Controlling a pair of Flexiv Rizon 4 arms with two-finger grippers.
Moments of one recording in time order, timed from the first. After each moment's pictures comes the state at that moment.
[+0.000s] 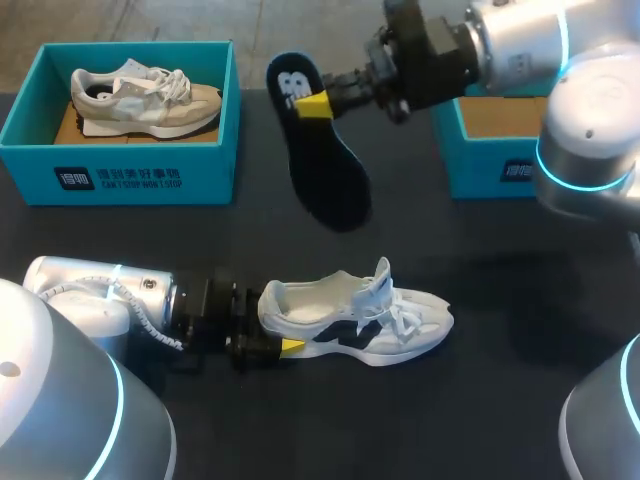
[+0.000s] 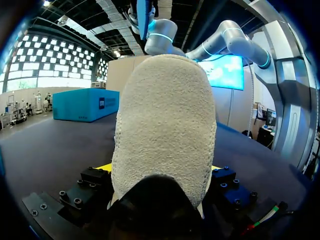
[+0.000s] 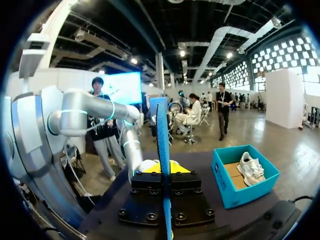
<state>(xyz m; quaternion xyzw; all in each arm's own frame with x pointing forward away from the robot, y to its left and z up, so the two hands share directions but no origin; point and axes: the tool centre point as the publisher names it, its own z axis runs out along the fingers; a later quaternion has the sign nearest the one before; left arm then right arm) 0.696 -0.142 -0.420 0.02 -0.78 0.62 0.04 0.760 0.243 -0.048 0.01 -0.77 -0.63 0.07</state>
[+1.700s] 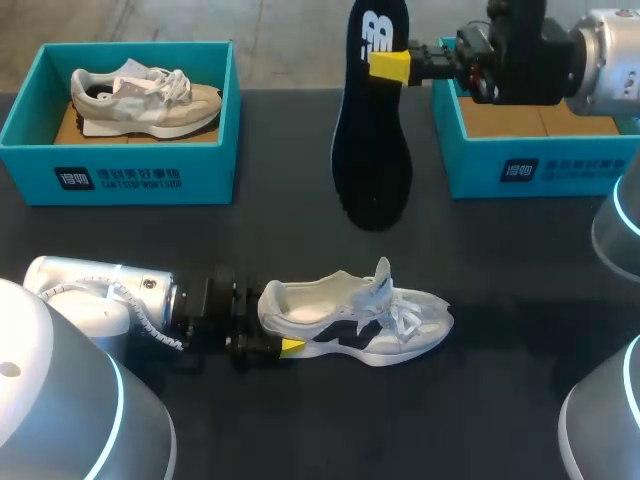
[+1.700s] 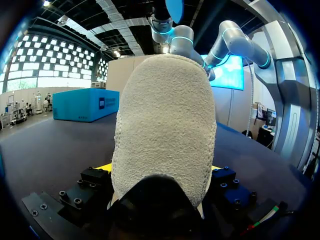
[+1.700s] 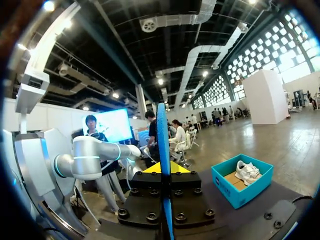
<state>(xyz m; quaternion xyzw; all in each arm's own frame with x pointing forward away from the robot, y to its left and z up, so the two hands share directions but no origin) 0.696 -0.142 -0.420 0.02 -0.78 0.62 0.04 0.714 0.176 0.030 -0.10 -0.69 -0.71 0.07</state>
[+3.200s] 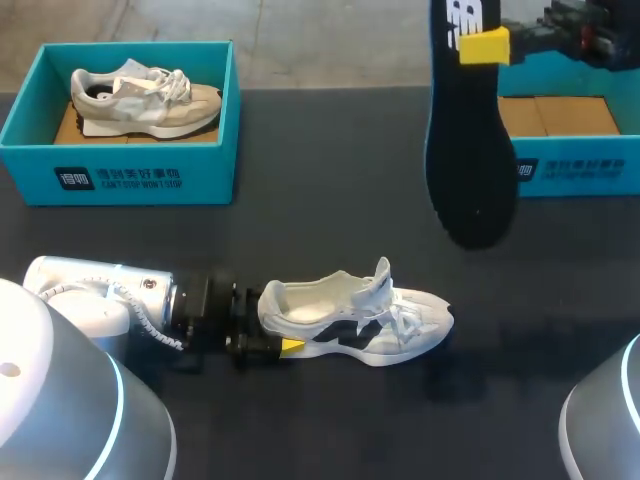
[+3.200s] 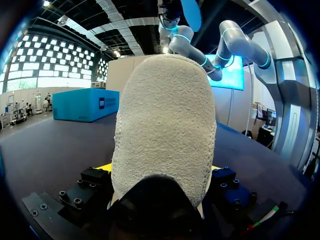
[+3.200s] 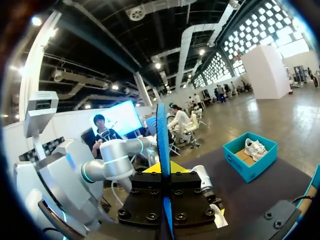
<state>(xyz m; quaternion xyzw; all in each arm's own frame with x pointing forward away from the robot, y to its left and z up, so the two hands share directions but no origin) 0.696 -0.142 -0.420 0.02 -0.78 0.62 0.04 0.649 0.108 0.080 -0.12 -0.74 -0.65 0.15</state>
